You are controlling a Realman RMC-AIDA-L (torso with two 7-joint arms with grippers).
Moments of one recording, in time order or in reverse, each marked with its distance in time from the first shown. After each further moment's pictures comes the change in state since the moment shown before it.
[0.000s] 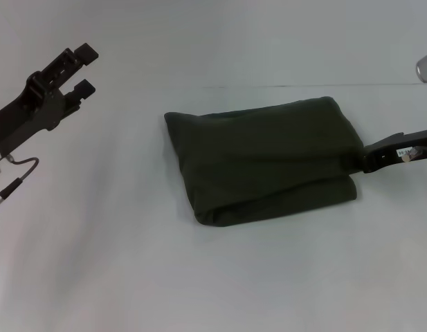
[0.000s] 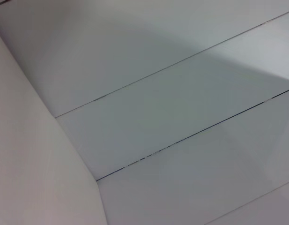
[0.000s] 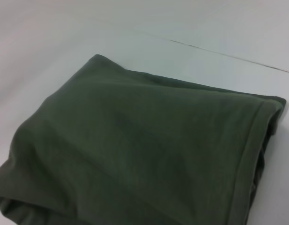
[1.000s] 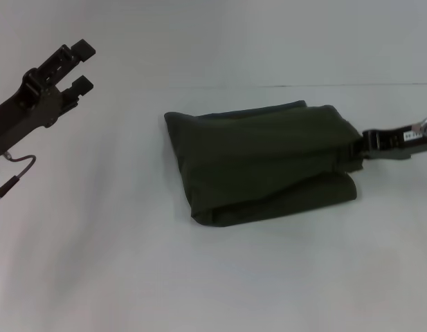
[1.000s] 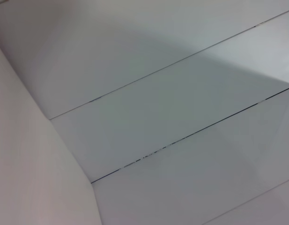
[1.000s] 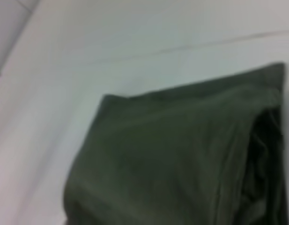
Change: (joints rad) left arm 0.000 0.005 0.000 0.000 -0.012 0.014 0.002; right arm 0.037 -0.079 0.038 0.087 0.087 -0.135 0.390
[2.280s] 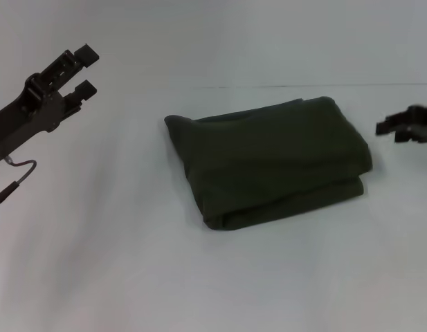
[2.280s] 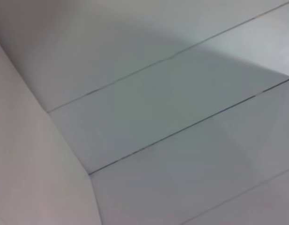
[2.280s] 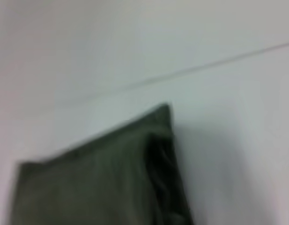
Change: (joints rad) left arm 0.008 0.003 0.006 0.001 0.011 0.024 -0.003; right arm -0.013 -0.048 0.058 -0.019 -0.089 0.100 0.156
